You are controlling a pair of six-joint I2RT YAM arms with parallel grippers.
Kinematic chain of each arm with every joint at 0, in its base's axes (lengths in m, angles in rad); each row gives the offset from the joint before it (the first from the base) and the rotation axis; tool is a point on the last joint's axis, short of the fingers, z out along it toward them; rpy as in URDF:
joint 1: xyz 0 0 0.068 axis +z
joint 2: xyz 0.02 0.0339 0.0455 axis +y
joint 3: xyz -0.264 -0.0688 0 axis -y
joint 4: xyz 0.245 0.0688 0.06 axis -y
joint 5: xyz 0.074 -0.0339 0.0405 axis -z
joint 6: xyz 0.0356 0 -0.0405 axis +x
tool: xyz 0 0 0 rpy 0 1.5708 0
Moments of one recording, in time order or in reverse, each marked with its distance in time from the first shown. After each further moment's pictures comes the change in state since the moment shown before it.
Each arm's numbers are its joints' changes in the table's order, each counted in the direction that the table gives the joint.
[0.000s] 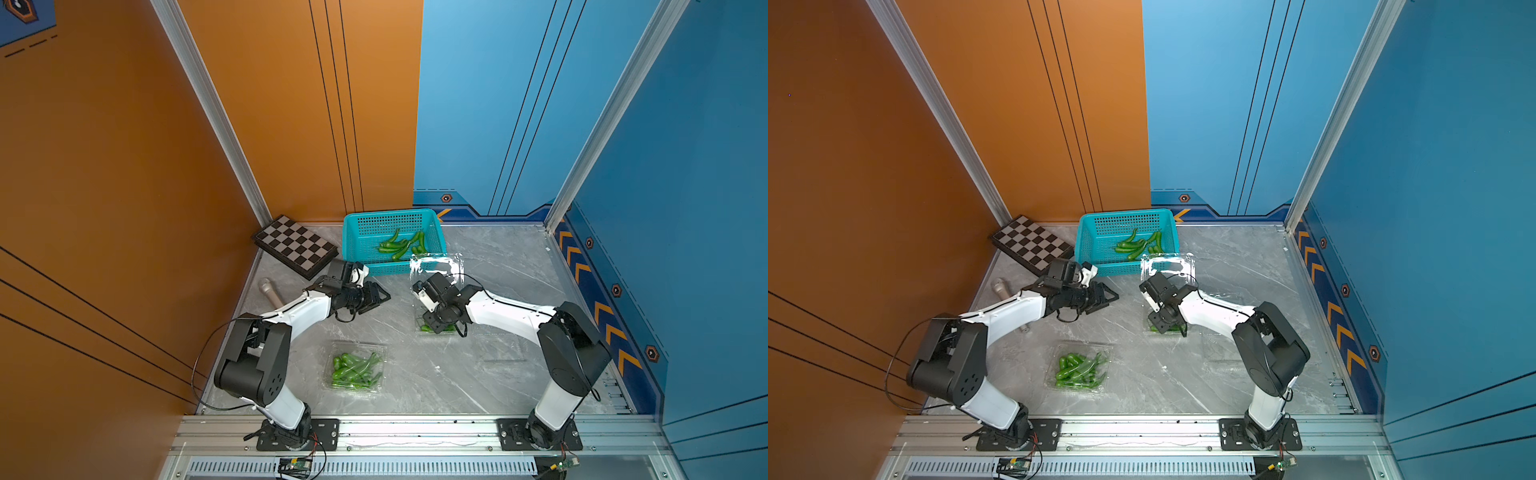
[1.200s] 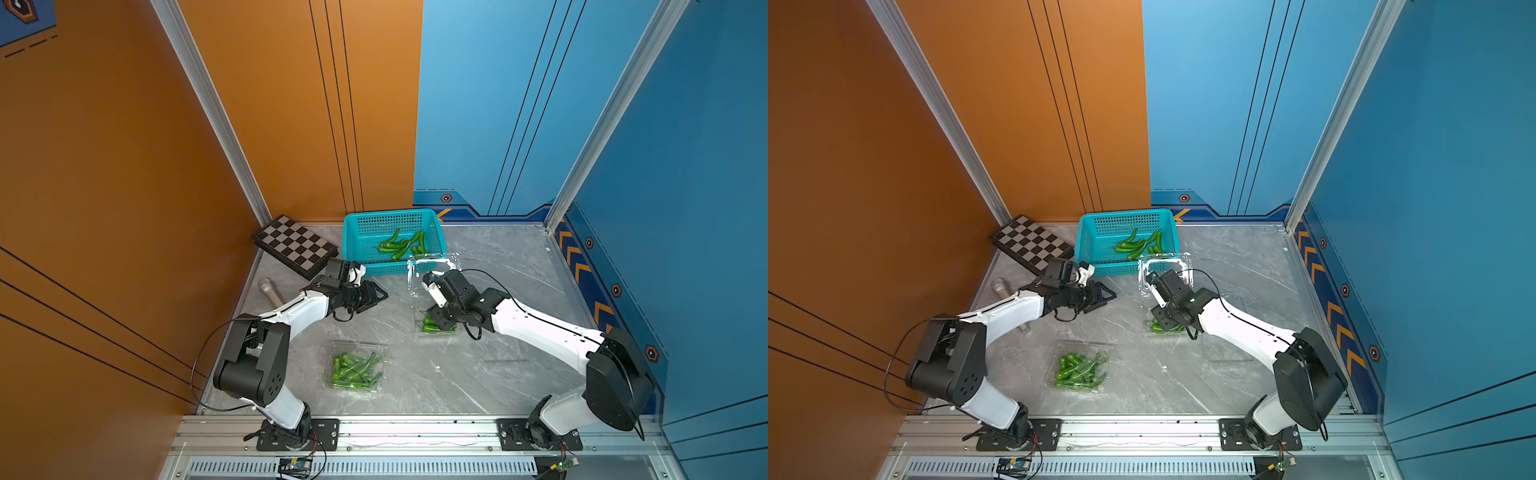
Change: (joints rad) left arm 0.016 0.000 0.000 -0.001 0.003 0.000; right arm 0.033 -0.231 -0.069 -0.003 0.014 0.060
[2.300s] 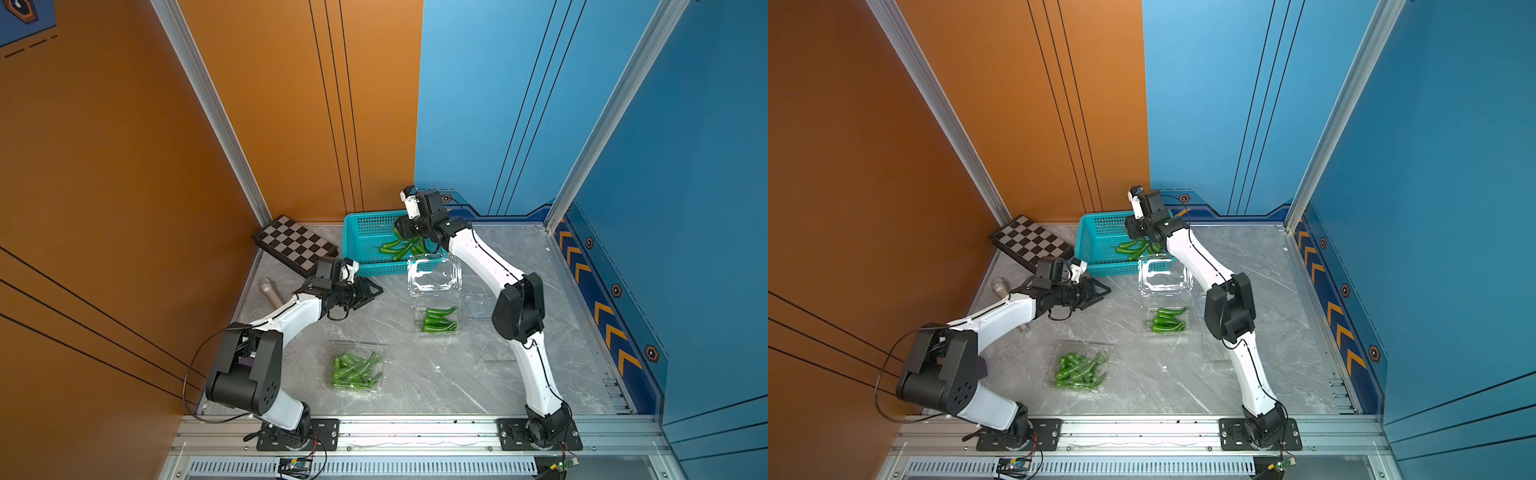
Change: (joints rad) left arm 0.058 -0.083 -0.044 0.045 0.035 -0.051; right arm -0.222 0.862 1.268 0.043 -0.219 0.120
